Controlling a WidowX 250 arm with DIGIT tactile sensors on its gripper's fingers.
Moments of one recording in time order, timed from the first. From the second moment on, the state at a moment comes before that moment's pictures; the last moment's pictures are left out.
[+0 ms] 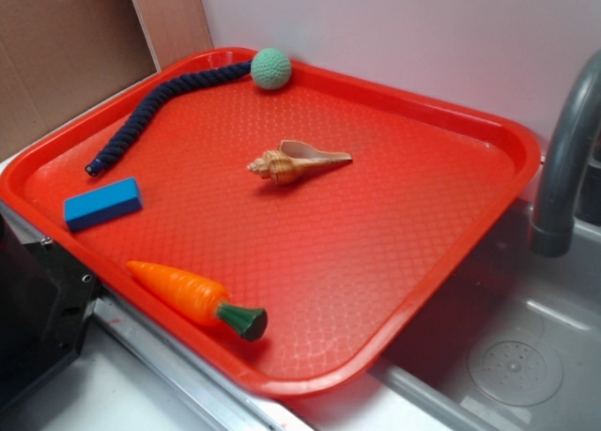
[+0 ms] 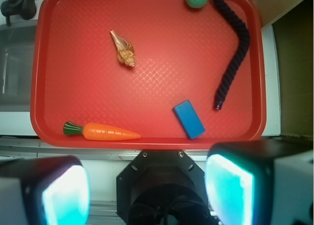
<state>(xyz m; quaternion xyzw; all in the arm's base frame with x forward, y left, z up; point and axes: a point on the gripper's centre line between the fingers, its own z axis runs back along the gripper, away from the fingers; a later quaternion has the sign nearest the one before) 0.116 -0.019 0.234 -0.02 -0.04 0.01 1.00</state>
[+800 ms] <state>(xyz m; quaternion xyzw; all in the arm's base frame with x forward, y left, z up) 0.149 -0.023 0.212 0.02 -0.05 -0.11 0.99</state>
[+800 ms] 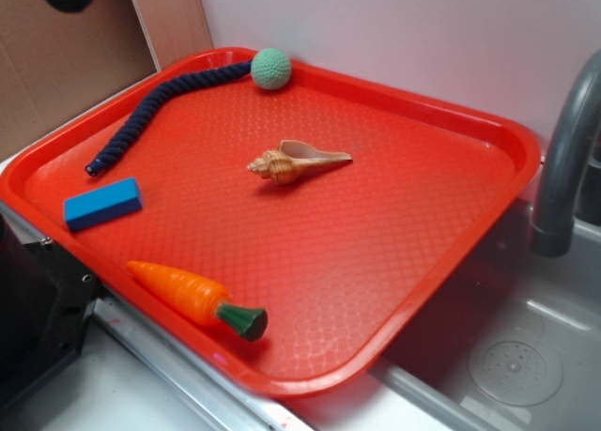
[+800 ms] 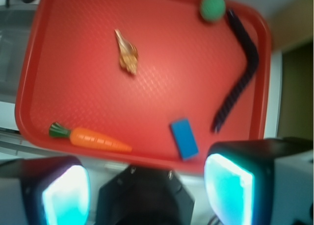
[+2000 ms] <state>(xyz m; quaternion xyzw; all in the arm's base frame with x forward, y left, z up) 0.258 -0.041 0.054 0.06 -0.03 -0.14 0.99</state>
